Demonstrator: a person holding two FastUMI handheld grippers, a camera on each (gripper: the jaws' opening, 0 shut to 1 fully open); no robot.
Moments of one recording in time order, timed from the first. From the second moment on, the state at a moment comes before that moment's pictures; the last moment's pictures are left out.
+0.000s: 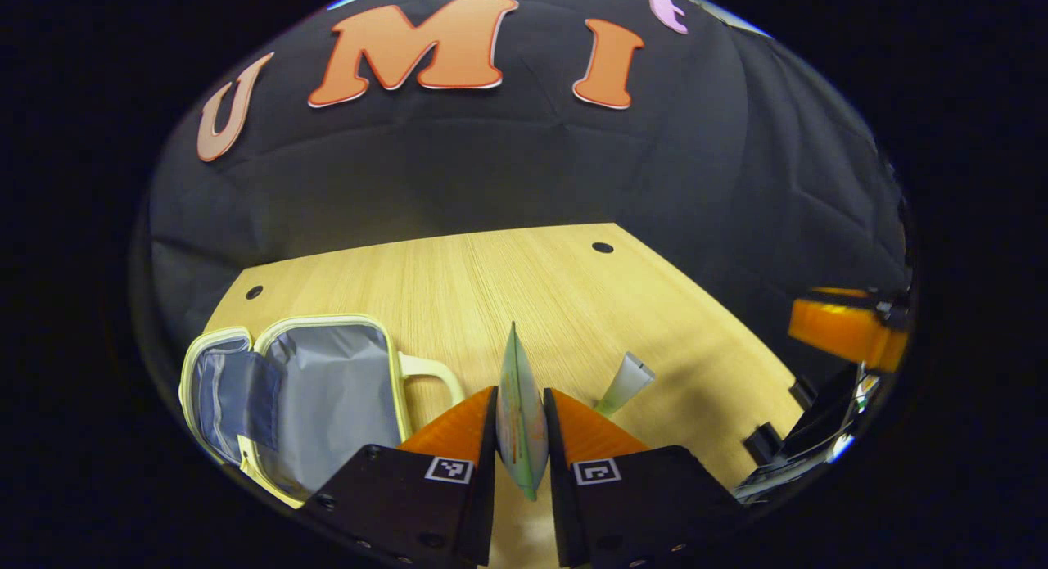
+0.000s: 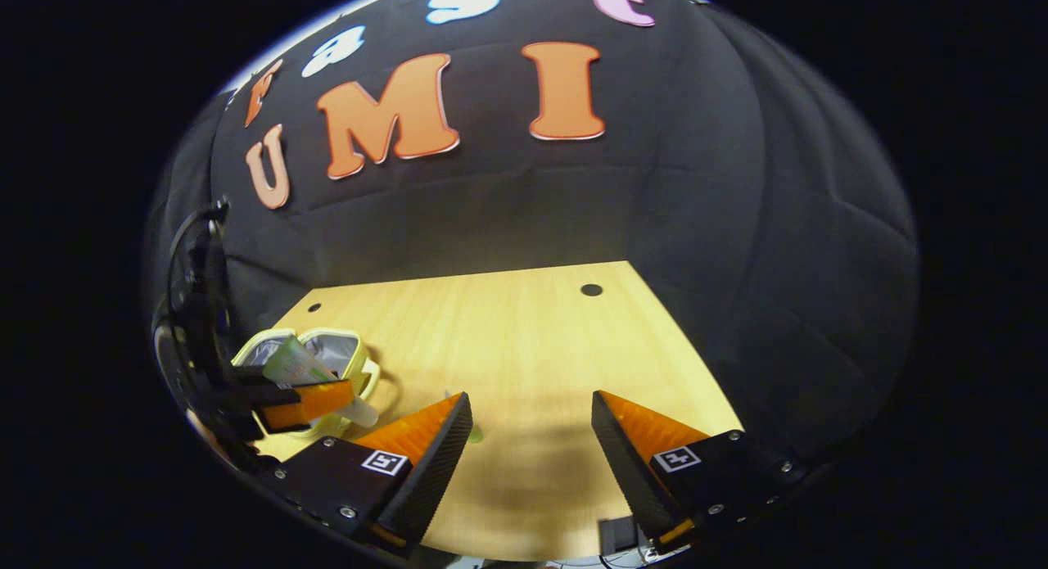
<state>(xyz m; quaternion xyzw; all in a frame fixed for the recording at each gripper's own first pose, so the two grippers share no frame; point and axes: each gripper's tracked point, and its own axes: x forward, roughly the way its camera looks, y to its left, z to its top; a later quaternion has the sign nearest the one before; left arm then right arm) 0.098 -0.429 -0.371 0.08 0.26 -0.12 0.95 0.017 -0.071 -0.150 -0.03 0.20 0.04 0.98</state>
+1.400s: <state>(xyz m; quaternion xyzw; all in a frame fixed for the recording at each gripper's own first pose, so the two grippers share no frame) 0.061 -0.244 -0.345 0.02 0.37 -0.09 0.92 0.052 0.023 -0.290 -0.15 0.37 0.09 0.91</state>
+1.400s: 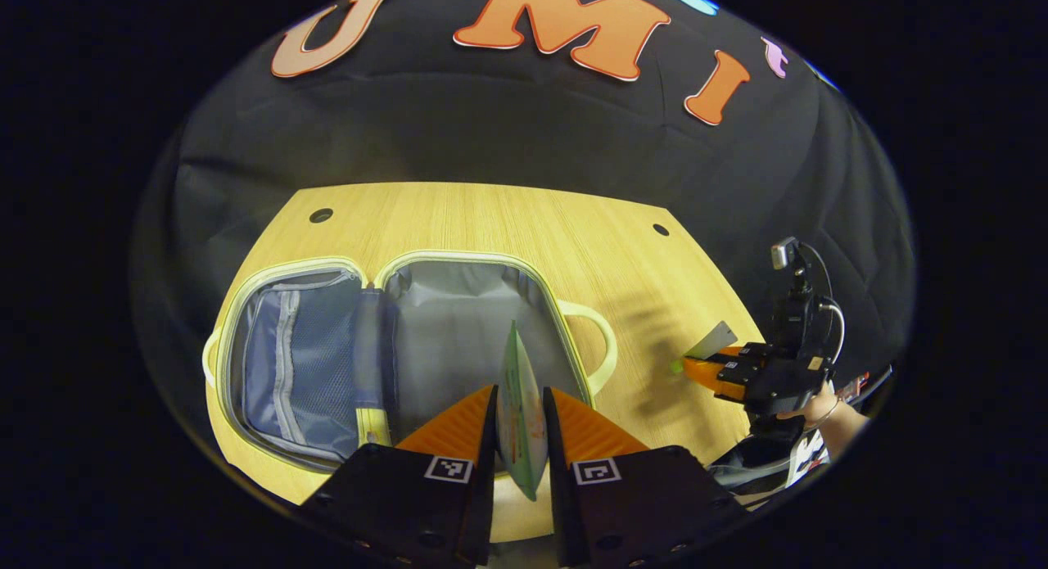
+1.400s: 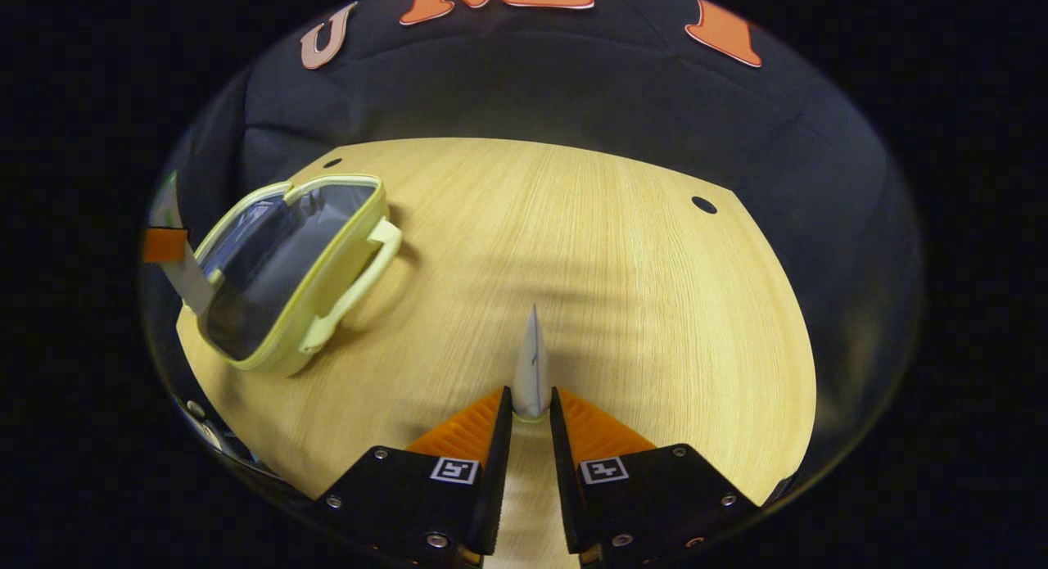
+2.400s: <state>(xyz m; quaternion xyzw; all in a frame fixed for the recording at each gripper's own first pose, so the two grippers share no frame) 0.114 -0.187 -0.432 0.10 0.56 -0.12 0.82 0.020 0.220 -0.264 -0.02 0.50 0.22 0.83</state>
